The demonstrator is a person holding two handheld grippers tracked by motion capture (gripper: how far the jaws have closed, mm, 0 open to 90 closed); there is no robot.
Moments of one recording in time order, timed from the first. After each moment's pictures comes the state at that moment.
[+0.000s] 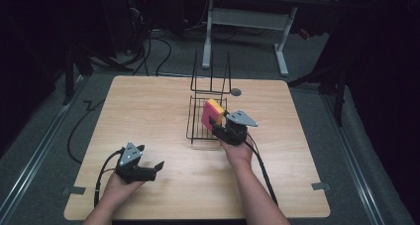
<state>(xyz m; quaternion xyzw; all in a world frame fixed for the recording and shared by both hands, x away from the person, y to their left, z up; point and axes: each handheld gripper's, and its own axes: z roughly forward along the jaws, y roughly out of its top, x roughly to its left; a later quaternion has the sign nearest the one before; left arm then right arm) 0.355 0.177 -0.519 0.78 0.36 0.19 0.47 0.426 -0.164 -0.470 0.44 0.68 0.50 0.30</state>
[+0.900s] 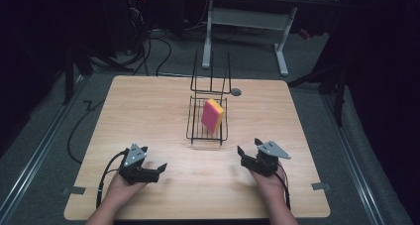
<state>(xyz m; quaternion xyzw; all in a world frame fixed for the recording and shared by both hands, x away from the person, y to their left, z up) 0.354 0.168 -0.522 0.80 0.35 0.19 0.46 0.342 -0.253 -0.512 0.48 0.69 0.44 0.31</state>
